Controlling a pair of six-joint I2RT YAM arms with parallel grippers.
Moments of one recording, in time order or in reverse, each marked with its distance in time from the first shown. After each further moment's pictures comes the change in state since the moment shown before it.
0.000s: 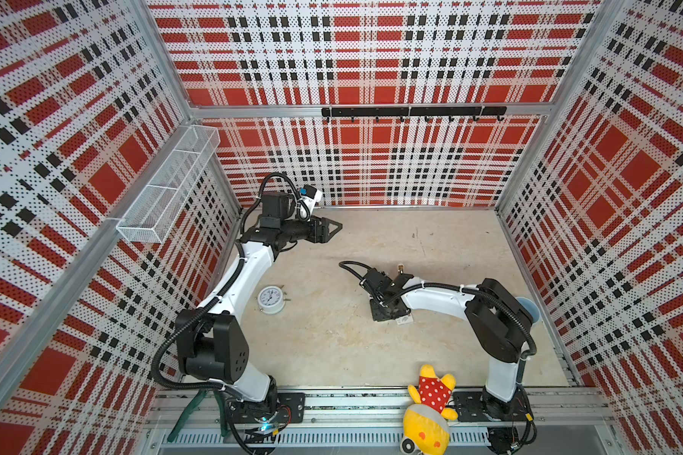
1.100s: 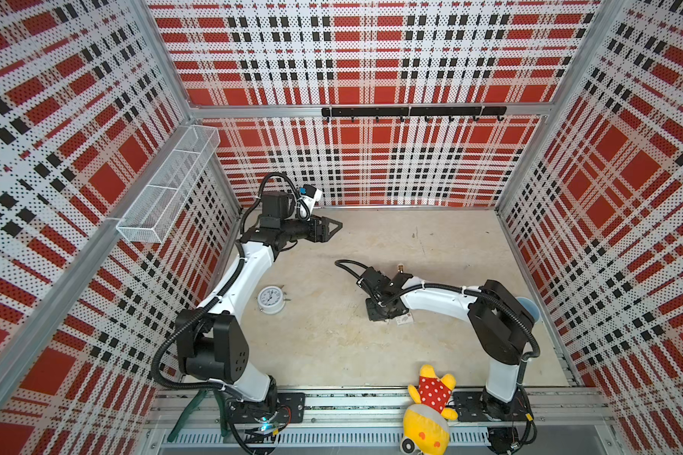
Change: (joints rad) left arm 0.000 0.000 -0.003 0.016 0.002 -0.011; right arm 0.018 -0.005 0.034 -0.003 -0.037 -0.002
